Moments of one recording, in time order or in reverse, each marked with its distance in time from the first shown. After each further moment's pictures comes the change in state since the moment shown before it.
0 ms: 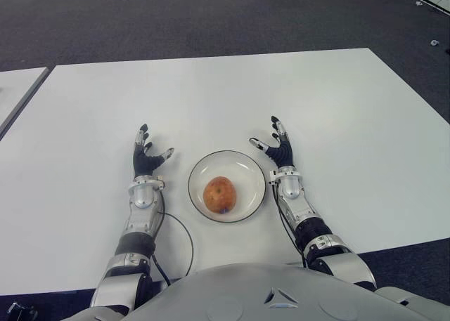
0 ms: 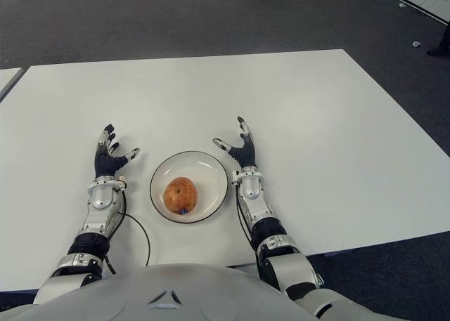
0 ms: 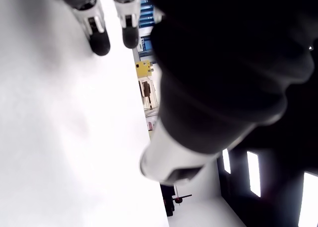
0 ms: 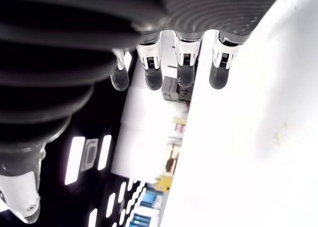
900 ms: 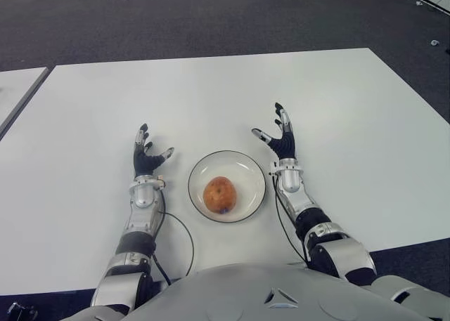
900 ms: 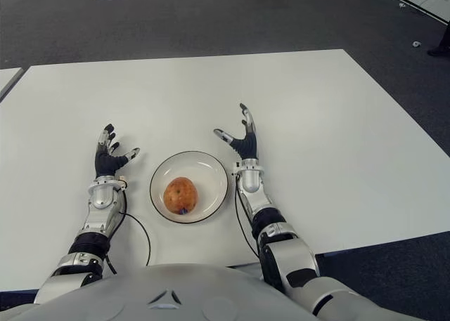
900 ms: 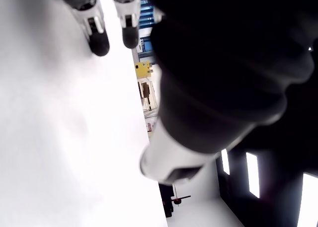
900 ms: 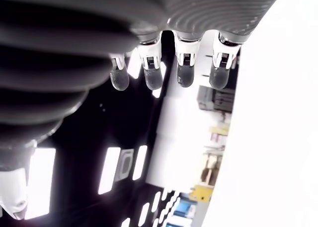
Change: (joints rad) left arm -0.007 -0.001 0.000 0.014 0.000 -0.015 0.008; right arm -0.077 -0.023 0.020 0.124 -0.046 -0.225 -0.126
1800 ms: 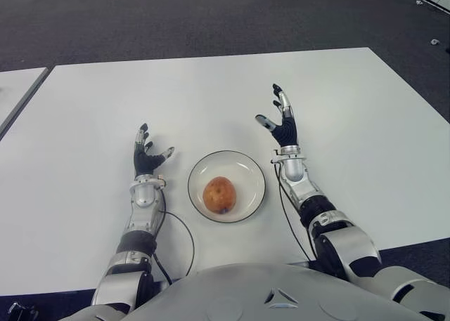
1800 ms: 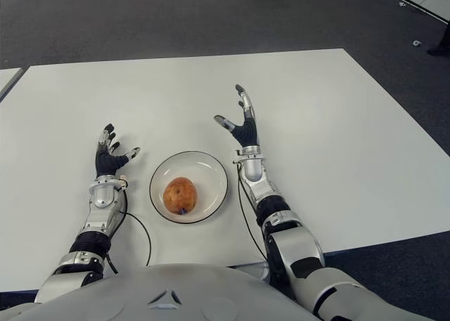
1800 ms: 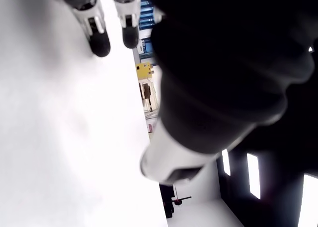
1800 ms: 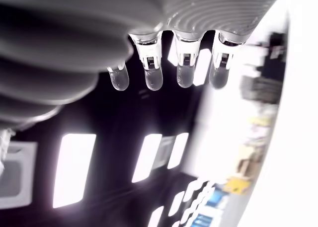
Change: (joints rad) left arm -0.010 -0.004 0.000 0.011 0.000 -0.001 0.005; right arm -0.091 -0.033 0.039 -0.006 -0.003 -0.053 0.003
